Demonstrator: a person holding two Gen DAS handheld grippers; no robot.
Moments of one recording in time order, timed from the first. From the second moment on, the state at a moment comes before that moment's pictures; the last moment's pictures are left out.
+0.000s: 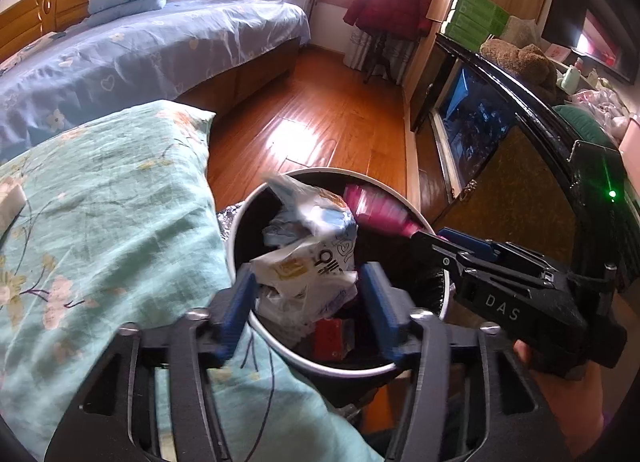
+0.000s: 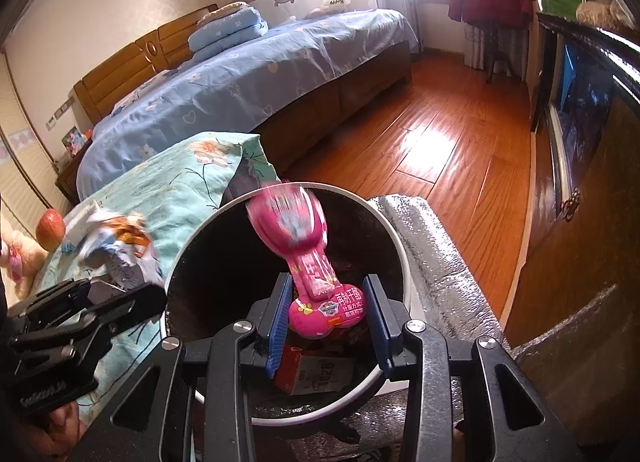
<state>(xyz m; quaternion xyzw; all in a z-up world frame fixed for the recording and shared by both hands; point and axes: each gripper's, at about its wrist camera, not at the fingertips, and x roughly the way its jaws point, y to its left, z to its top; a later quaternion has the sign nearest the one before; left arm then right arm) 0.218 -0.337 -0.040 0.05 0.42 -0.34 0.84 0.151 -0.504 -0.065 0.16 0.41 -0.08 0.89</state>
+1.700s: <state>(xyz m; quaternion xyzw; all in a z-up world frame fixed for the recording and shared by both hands) 0.270 -0.030 -0.062 -0.08 0.43 -0.08 0.90 0.267 -0.269 -0.060 0.15 0.42 0.14 0.88</state>
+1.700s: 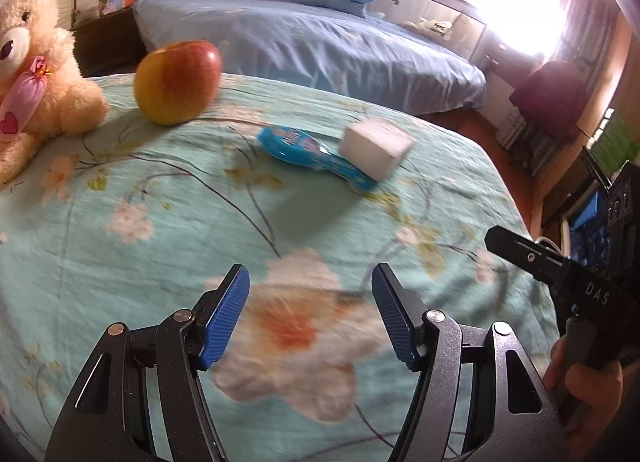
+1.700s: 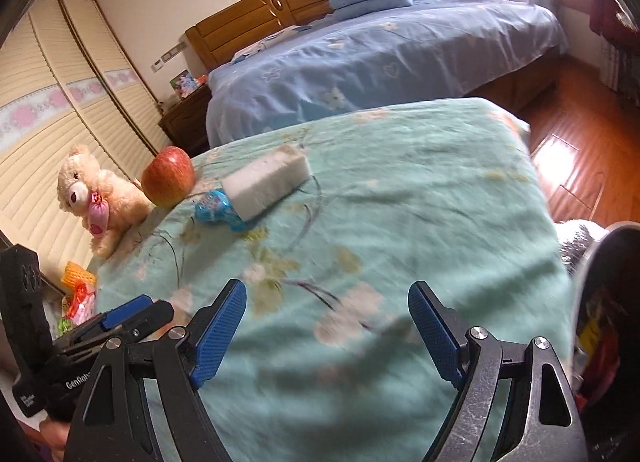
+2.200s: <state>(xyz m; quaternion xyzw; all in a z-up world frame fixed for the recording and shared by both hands) 0.299 0.001 -0.069 -0.09 0.43 -0.05 0.90 0.335 -0.207 -0.066 0.13 0.43 0.18 0.88</state>
